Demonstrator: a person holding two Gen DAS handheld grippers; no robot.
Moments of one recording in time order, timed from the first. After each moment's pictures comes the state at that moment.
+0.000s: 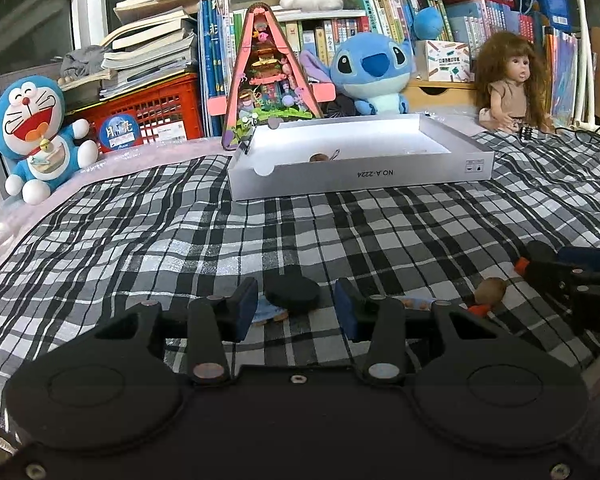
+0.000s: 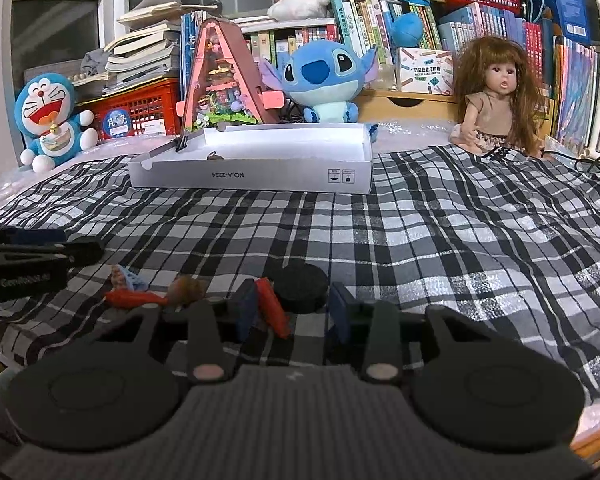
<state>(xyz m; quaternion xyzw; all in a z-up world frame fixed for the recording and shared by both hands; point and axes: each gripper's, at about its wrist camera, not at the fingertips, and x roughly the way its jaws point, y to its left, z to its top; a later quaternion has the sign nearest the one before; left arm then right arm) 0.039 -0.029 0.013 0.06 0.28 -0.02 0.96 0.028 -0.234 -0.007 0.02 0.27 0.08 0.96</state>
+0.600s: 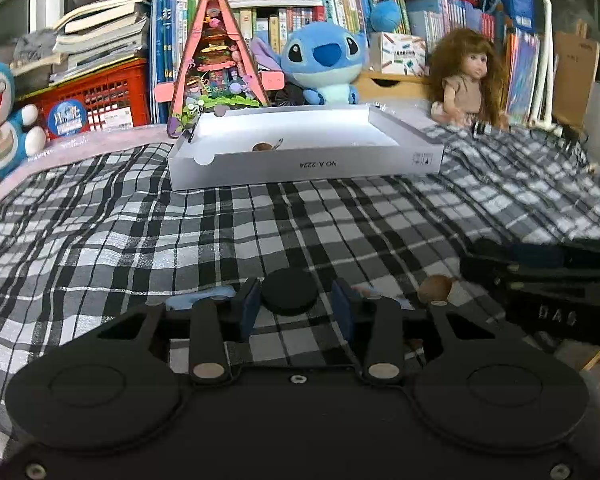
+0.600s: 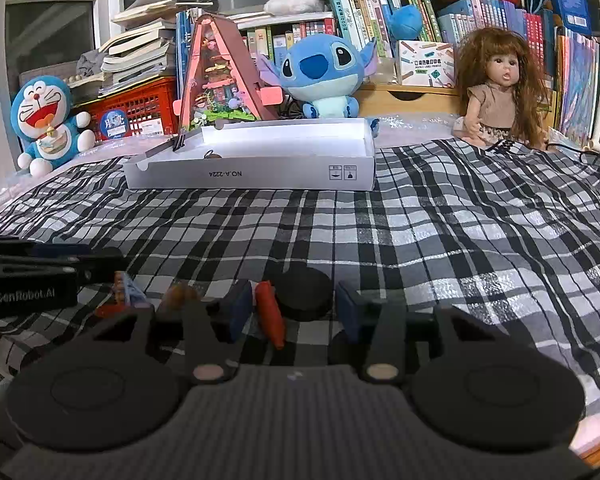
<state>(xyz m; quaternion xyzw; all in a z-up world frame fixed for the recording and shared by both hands) 0.045 -0.035 0.008 0.05 0.30 -0.09 0.95 0.036 -0.231 -0.010 0.03 0.27 0.08 0.96</state>
